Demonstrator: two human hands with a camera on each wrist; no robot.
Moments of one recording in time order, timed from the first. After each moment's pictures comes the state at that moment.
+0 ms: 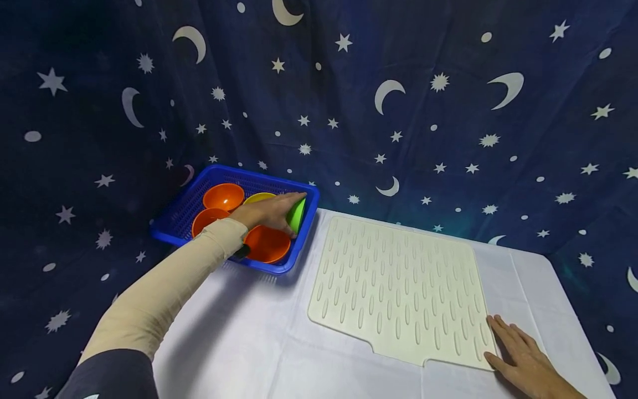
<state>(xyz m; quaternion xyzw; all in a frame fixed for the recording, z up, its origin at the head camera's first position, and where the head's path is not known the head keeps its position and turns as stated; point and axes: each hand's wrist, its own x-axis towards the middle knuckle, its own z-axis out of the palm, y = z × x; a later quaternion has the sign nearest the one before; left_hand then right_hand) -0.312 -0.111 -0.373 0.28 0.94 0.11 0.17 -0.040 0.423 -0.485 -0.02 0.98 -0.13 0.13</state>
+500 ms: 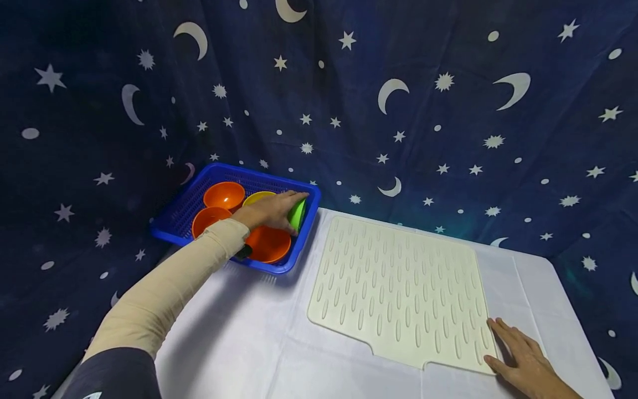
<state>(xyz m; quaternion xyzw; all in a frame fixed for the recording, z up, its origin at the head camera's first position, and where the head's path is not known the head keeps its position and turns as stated) -0.313 -0.111 -0.376 0.26 0.95 0.08 0.14 -0.043 0.420 -0.485 -0.02 0.98 -0.14 0.10</state>
